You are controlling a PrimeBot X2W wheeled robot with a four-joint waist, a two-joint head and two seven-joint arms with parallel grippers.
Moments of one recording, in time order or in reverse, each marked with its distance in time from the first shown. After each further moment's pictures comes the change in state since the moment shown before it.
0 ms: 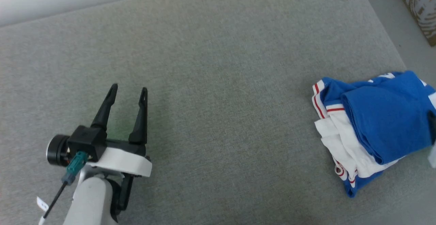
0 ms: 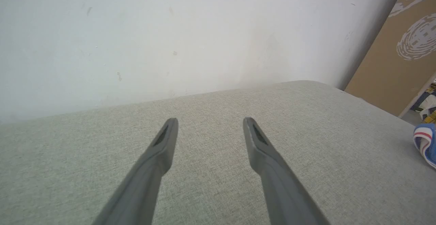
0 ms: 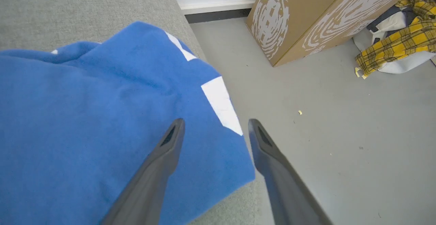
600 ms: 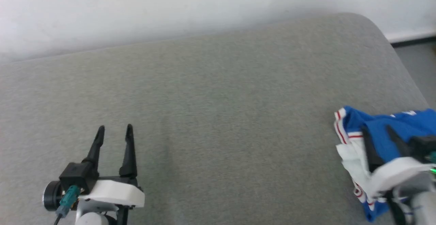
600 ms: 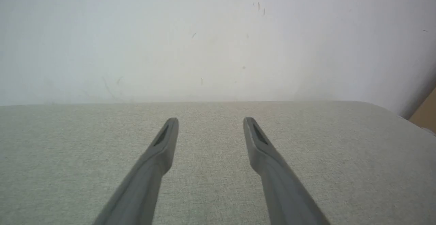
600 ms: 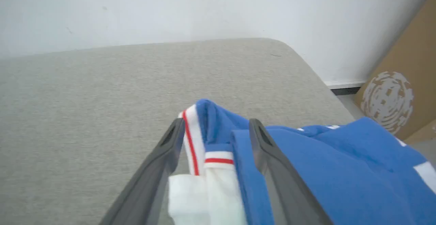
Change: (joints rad) left arm 0.168 -0.064 0.087 0.013 -0.028 0.047 -0.009; right arm 0.317 0.208 -0.019 -0.453 -0.058 0.000 -0.060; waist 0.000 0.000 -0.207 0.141
